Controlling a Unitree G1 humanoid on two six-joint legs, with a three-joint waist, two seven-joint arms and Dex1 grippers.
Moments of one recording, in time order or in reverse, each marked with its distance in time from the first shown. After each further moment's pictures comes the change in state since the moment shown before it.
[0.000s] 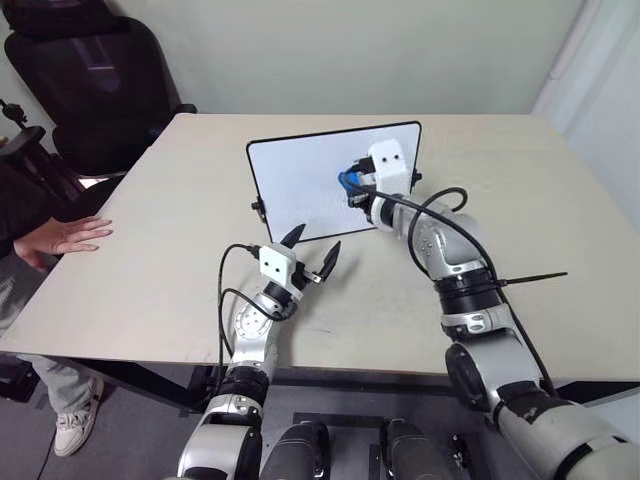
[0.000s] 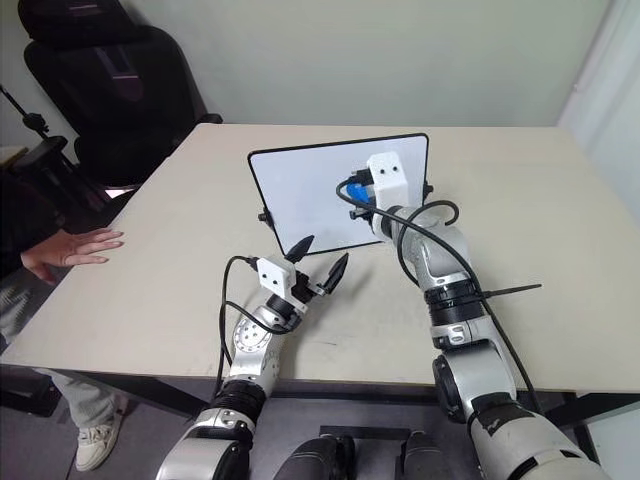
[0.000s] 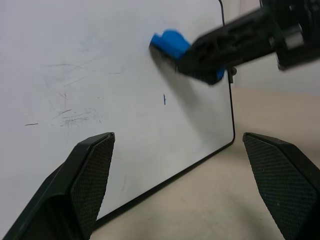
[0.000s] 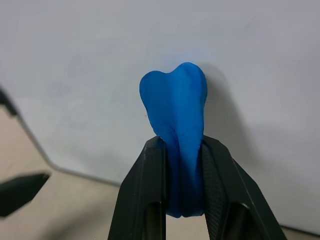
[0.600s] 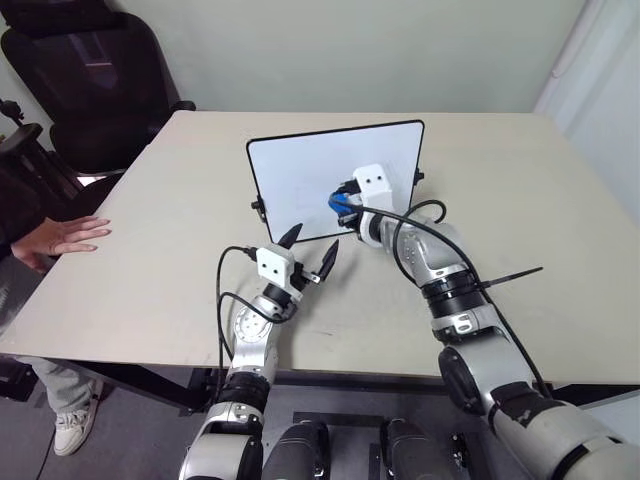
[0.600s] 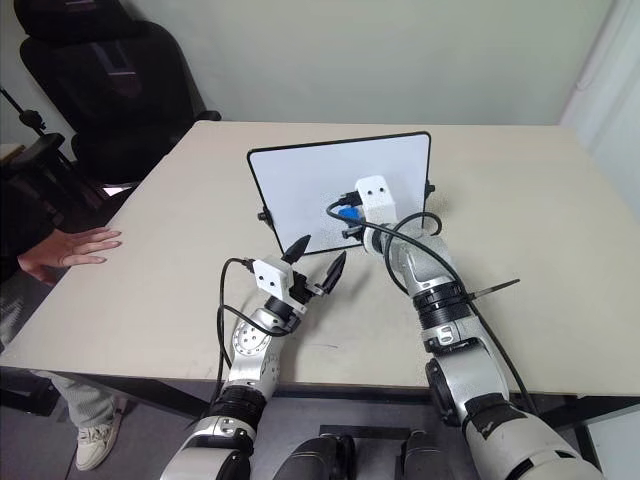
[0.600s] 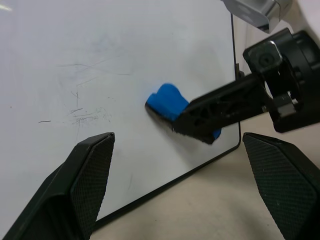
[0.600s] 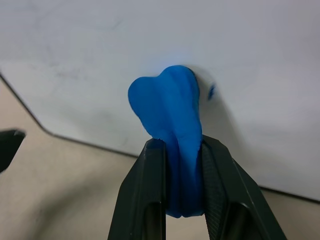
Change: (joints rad) left arm 0.033 -0.013 -0.008 -0.072 0.004 0.032 0.026; right arm -0.052 0.012 -0.018 0.156 -0.025 -0.056 -0.009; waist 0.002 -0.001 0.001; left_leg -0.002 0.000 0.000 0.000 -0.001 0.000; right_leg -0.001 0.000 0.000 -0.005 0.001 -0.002
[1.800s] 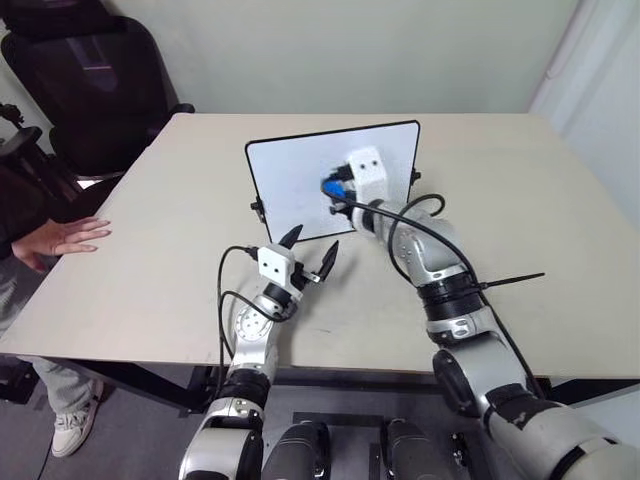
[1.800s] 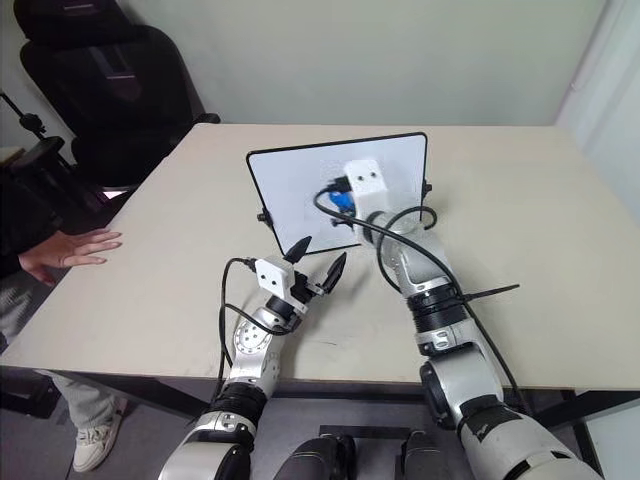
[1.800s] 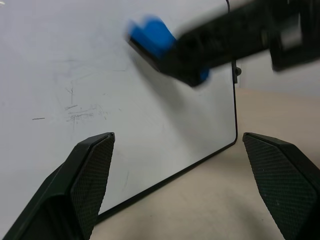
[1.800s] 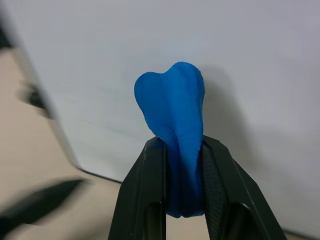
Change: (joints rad) left arm -0.037 -0.002 0.006 0.078 0.000 -0.030 -0.009; right arm 0.000 0.060 0.036 -0.175 -0.009 0.034 -0.031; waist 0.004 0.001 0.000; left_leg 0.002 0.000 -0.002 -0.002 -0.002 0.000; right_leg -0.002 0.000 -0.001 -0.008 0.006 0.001
